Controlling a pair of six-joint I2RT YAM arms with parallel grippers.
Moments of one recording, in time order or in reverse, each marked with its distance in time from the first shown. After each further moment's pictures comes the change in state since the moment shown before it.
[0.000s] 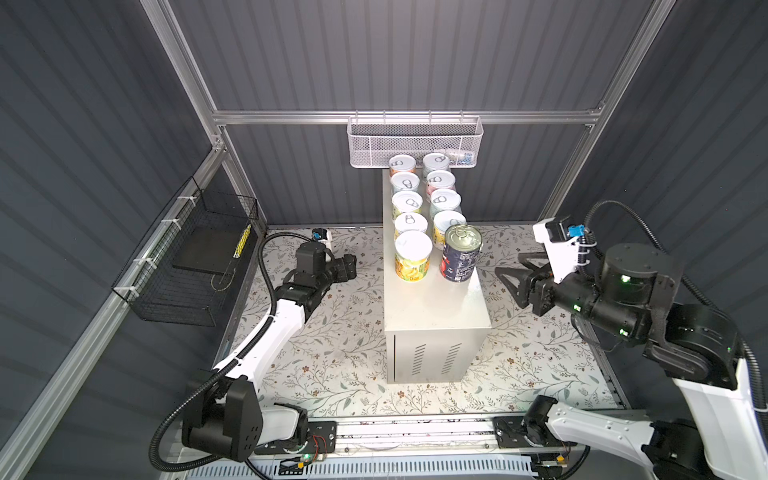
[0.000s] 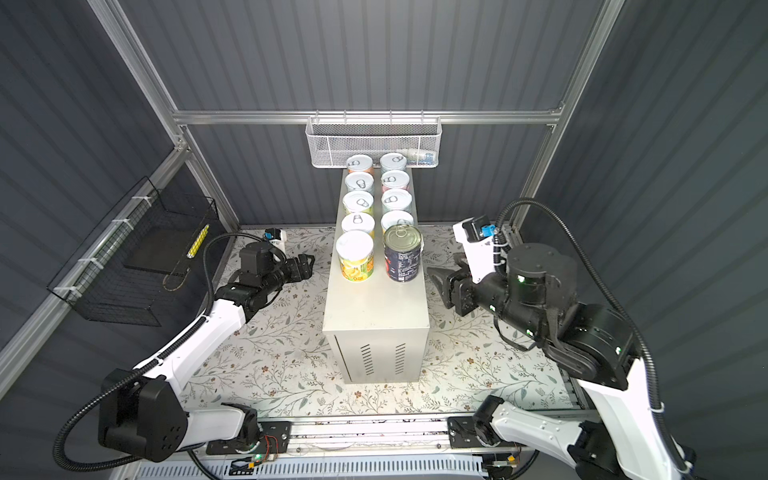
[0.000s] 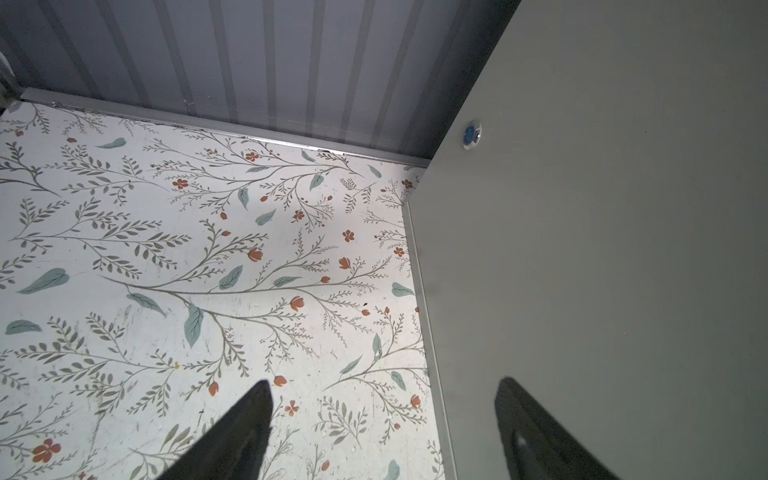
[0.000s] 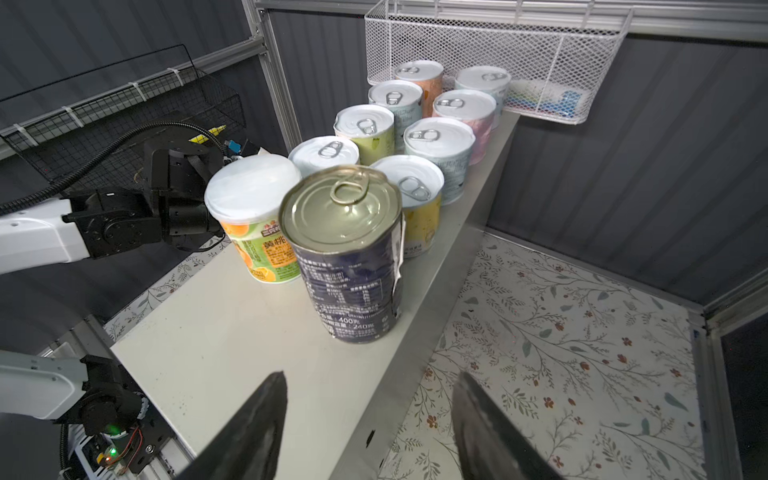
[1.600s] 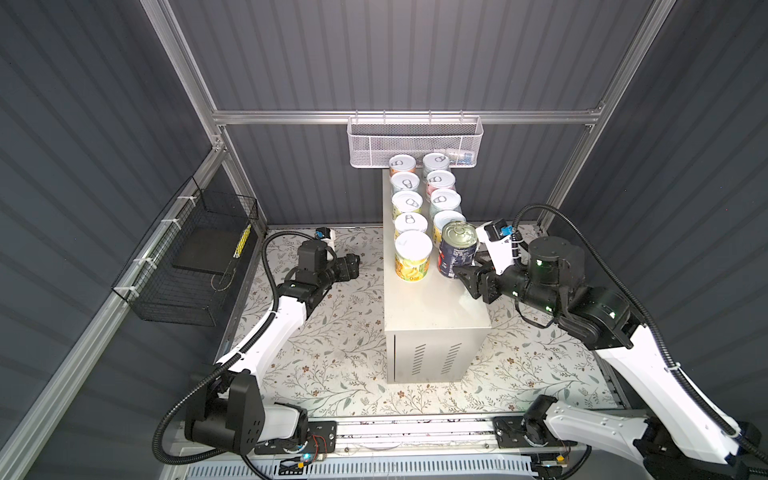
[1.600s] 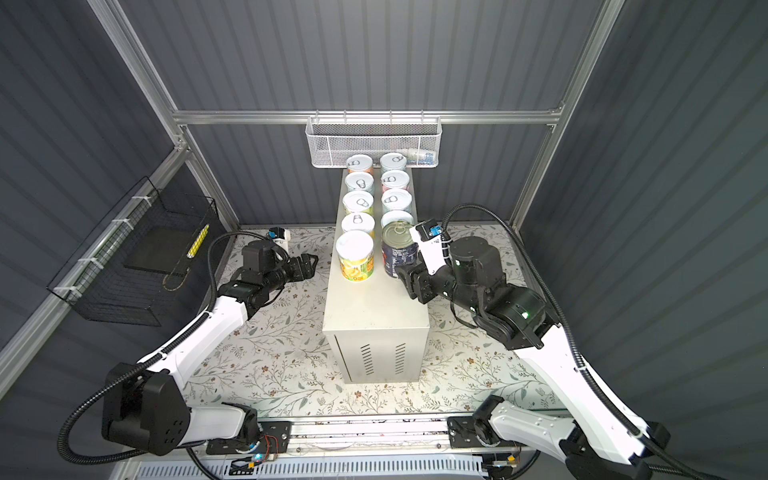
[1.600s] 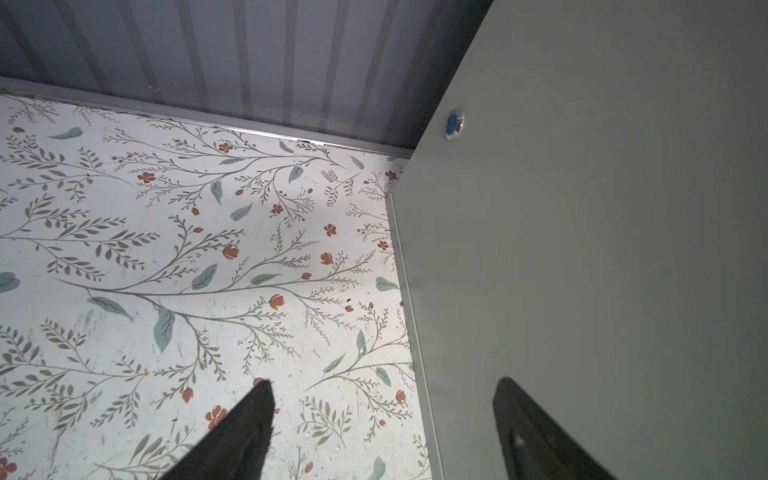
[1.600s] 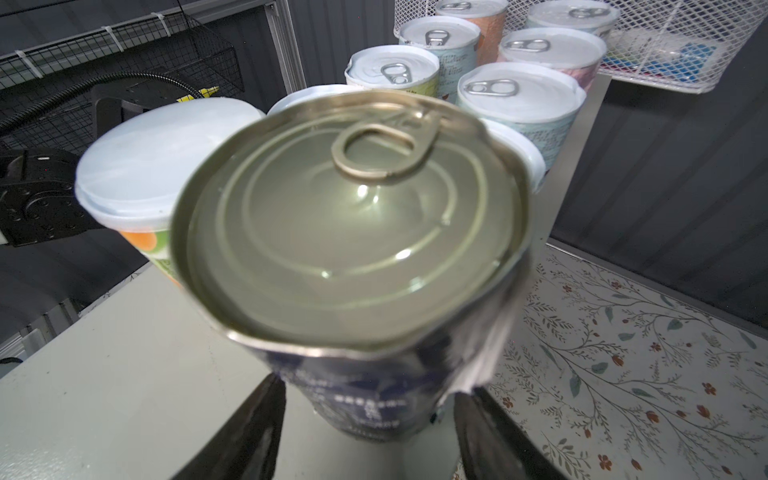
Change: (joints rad) left arm -0.002 0.032 0.019 -0.002 0.056 -0.004; right arm -0.074 0.077 -0.272 0.329 -0.144 -0.064
